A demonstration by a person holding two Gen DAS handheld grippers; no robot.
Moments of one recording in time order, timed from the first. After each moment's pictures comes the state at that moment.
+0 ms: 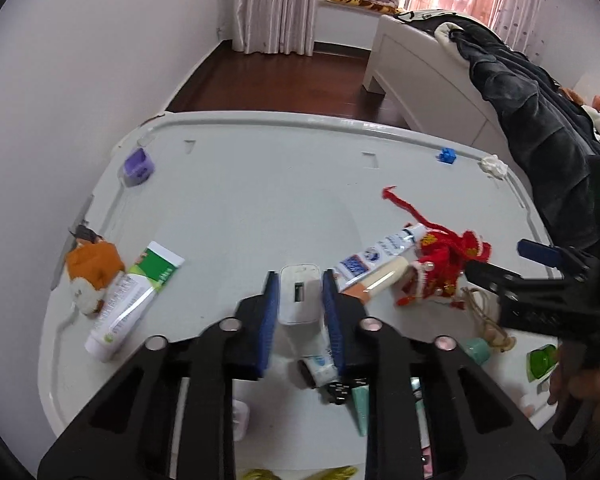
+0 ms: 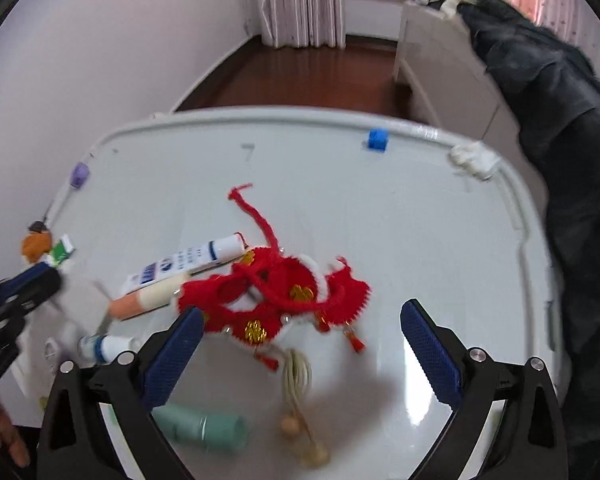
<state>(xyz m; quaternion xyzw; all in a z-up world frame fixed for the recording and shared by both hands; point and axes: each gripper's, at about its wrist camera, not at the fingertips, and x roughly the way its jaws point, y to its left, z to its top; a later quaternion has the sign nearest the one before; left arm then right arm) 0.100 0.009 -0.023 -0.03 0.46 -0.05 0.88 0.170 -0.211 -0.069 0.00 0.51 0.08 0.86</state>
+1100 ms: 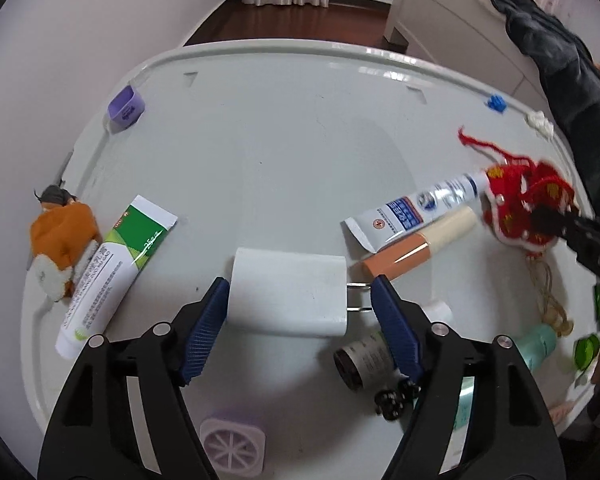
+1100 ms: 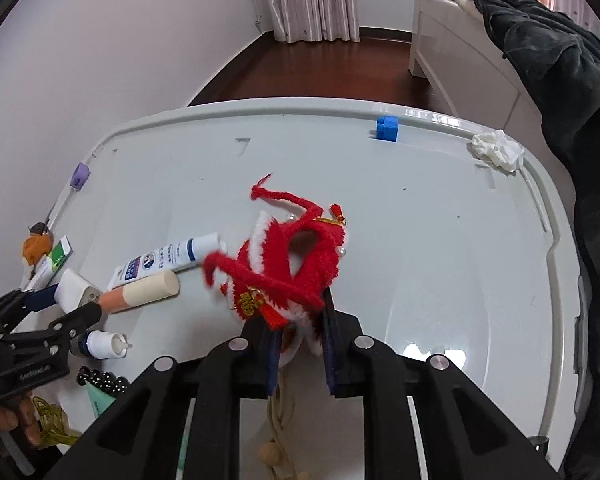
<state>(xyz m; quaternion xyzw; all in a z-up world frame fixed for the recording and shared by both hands) 0.132 0.011 -0.079 -0.02 0.54 -0.03 0.84 0.174 -0.234 -0.081 0.01 0.50 0.12 0.86</state>
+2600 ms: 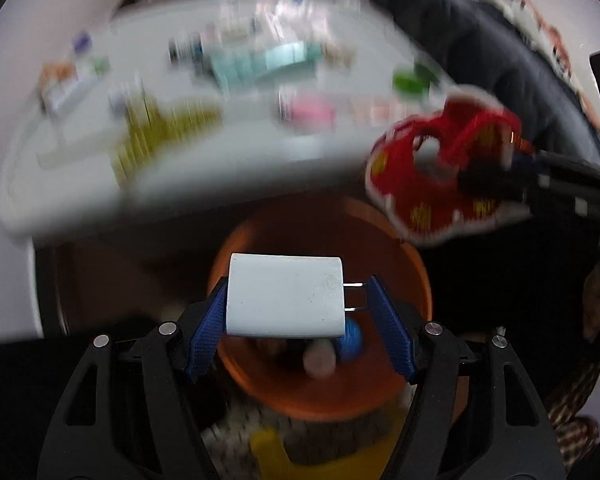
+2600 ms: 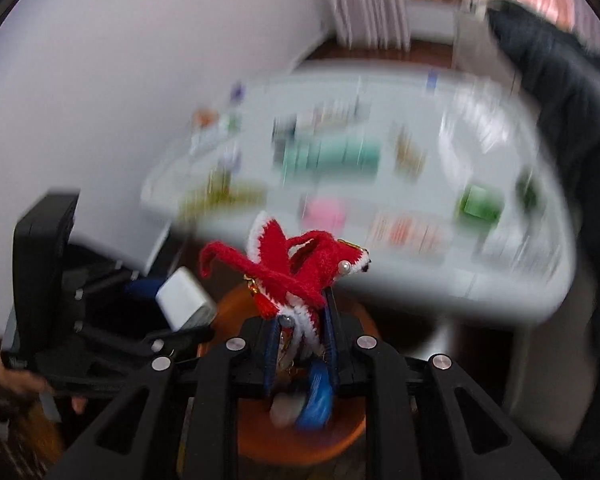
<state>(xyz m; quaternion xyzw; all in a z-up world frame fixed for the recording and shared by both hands) -0.137 -0.031 -0.065 0.01 0.58 -0.22 0.79 -0.130 -0.212 -0.033 0.02 0.51 0.21 0.83</state>
